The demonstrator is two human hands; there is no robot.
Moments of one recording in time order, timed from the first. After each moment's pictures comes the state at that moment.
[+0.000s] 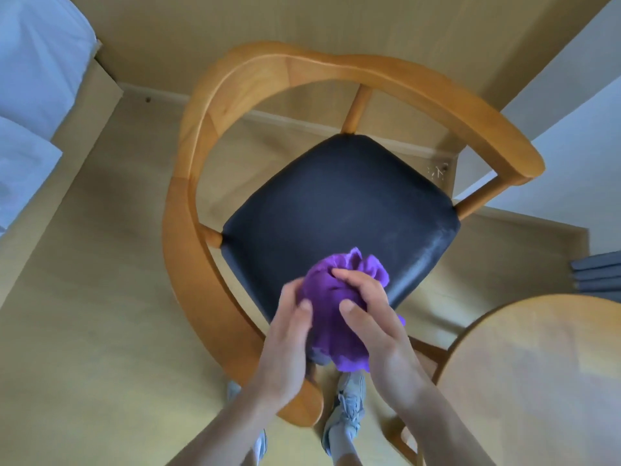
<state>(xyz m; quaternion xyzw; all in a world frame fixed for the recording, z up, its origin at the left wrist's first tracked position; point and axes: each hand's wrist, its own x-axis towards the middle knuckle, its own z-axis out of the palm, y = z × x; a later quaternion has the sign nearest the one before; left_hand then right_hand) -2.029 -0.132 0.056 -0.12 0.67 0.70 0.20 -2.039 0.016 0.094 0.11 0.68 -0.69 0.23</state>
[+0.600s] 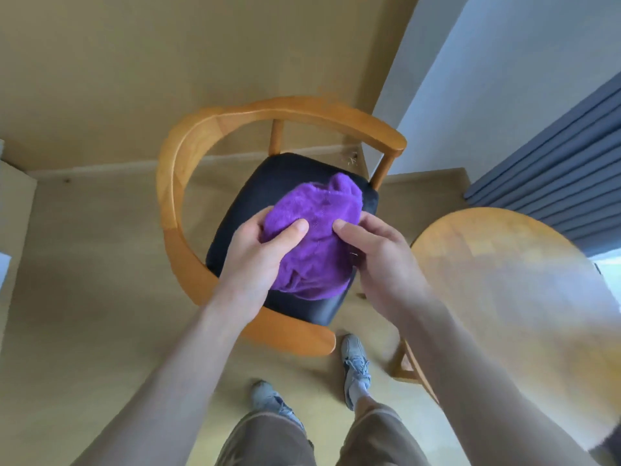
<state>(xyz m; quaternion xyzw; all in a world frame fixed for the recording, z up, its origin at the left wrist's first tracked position) -2.094 -0.182 0.236 0.02 0.63 0.73 0.26 -2.026 -0.017 0.248 0.29 0.52 -0.80 0.03</state>
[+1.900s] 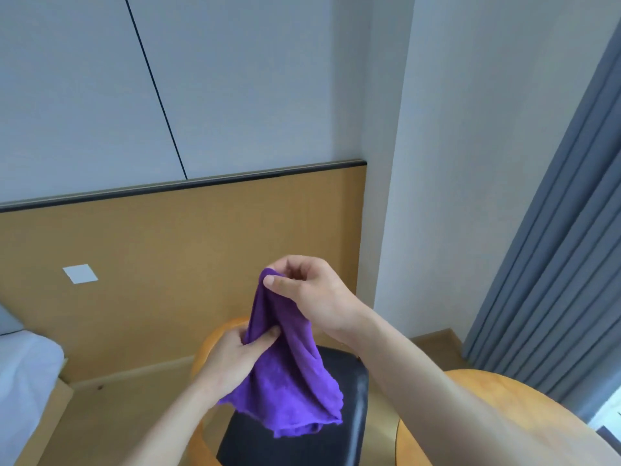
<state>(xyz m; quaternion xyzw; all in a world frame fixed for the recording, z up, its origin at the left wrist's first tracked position) -2.125 -0.176 0.439 0.14 0.79 0.55 0.24 -2.067 0.000 0.539 0.02 0.73 -0.68 -0.04</state>
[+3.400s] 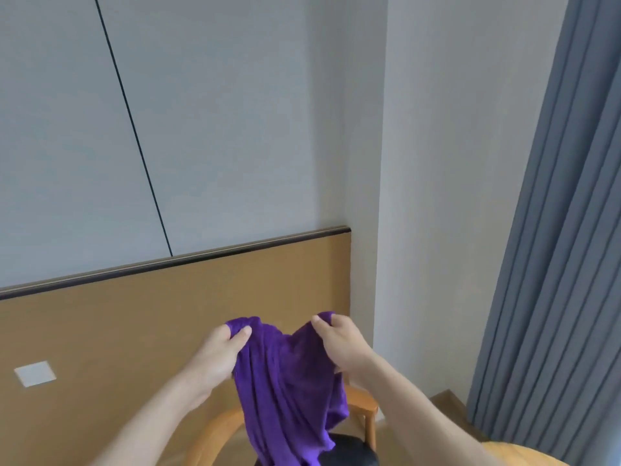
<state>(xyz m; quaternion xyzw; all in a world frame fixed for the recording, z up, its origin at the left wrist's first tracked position) -2.241 -0.169 0.548 0.20 0.81 0.52 0.19 -2.157 0.038 0.528 0.25 0.77 -0.58 -0.11</state>
